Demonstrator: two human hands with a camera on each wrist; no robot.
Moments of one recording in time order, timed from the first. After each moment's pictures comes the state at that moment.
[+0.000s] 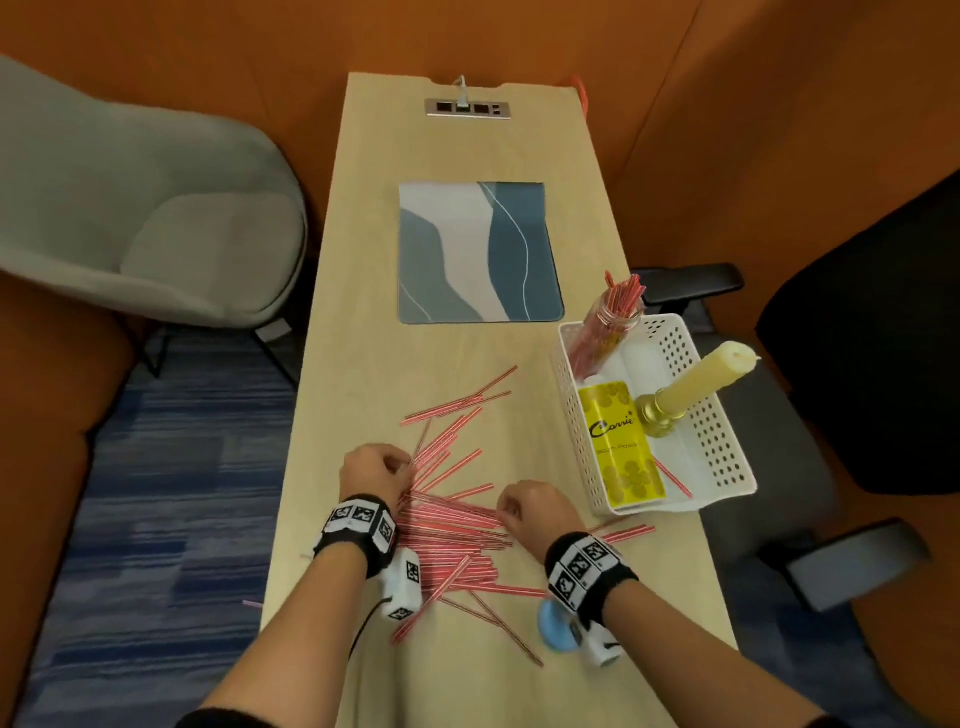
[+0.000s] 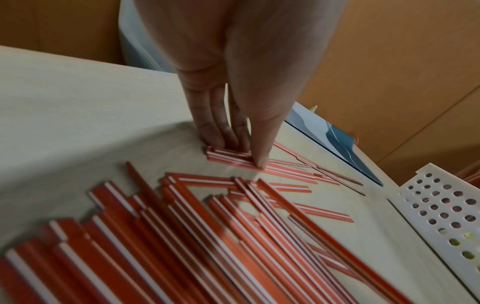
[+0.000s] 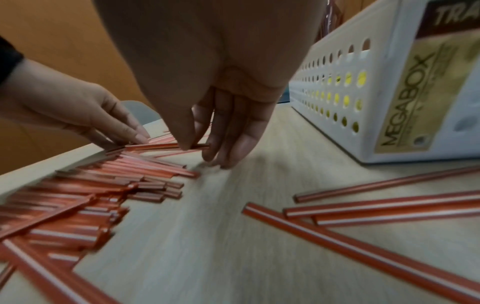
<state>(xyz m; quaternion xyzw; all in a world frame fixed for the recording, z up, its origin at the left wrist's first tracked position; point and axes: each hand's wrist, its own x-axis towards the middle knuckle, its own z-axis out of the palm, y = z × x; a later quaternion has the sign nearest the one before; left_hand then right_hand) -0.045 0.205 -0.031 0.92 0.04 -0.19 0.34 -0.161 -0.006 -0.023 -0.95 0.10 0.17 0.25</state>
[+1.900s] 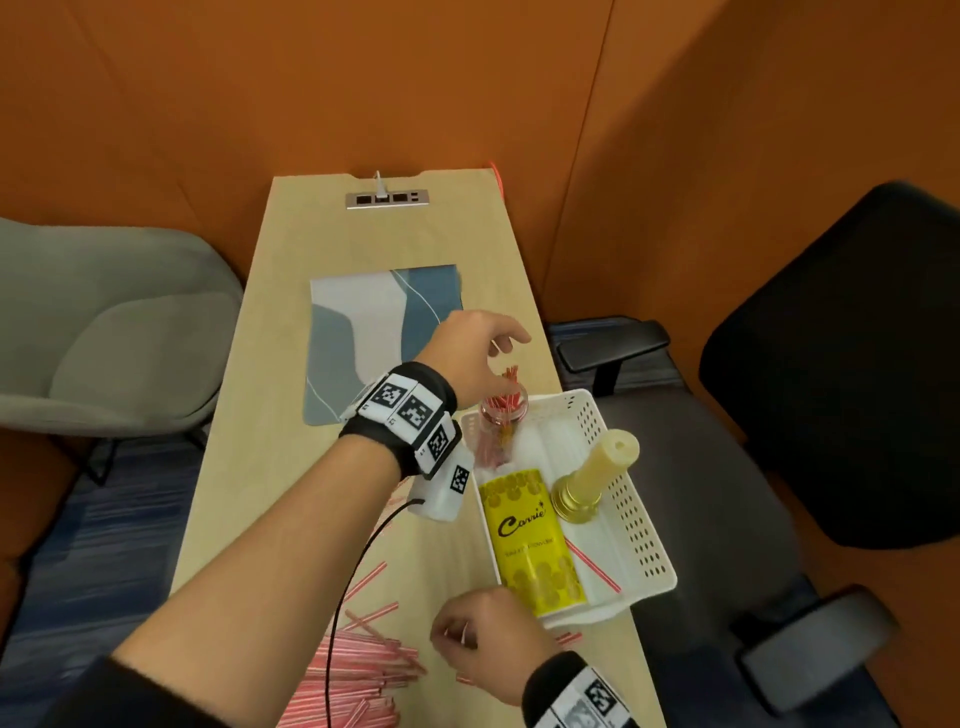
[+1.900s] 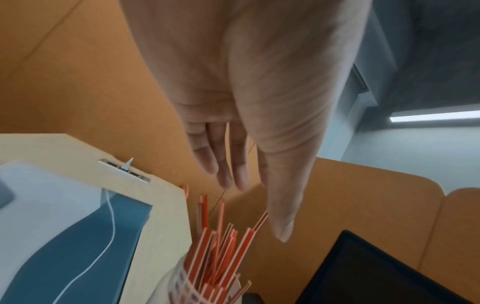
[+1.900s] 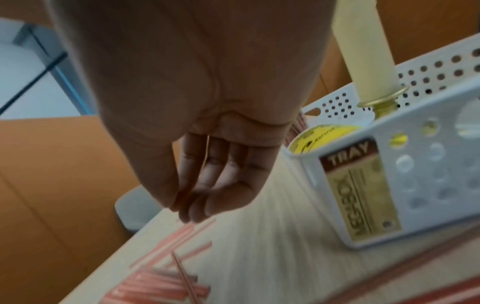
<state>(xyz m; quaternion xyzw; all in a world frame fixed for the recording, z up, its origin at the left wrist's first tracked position) 0.052 -0.072 0.194 0.86 -0.39 -0.13 0.30 -0.180 -0.080 0.048 -0.88 0.04 0.19 0.44</state>
